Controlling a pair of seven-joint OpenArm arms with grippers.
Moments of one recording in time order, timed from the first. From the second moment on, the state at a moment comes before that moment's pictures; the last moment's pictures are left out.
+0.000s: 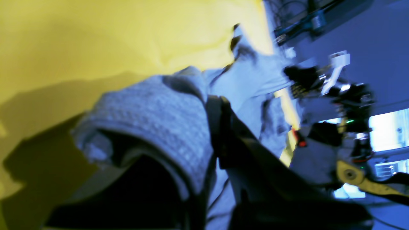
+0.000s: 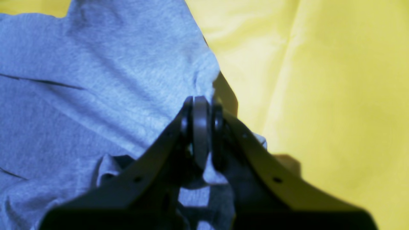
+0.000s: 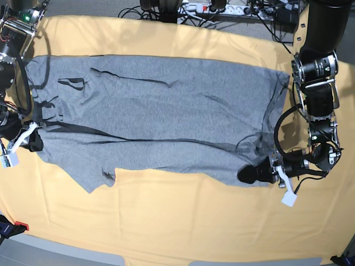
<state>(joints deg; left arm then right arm) -36.7 -22.3 -8.3 43.0 -81.7 -43.9 81.2 8.5 27.4 27.6 81.0 33.9 41.6 -57.3</state>
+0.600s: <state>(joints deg) -36.7 -24.4 -8.3 43.2 -86.9 -43.9 81.2 8.2 30.5 27.6 81.0 41.0 41.6 -63.6</state>
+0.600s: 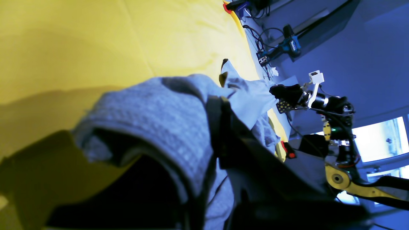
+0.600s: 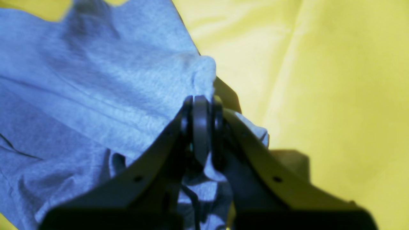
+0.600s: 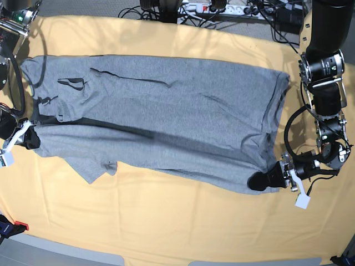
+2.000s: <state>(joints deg) -14.2 -29.5 -10.8 70.2 -78.9 -43.9 81.2 5.7 31.0 27.6 81.0 40.5 41.6 -65.9</state>
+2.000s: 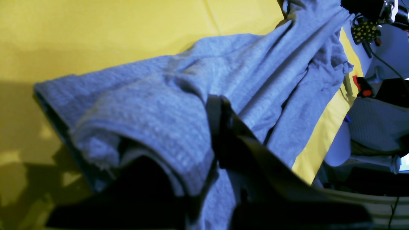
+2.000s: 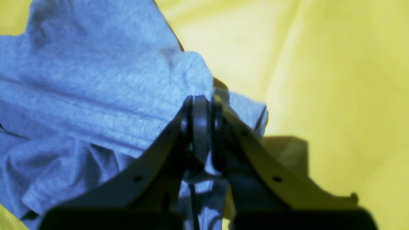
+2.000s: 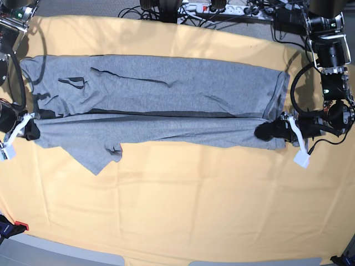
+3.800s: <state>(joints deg) -9.1 -29.6 -10.8 70.2 -80.8 -43.9 80.8 23.4 22.6 9.2 54.5 32.9 36.3 -46.6</state>
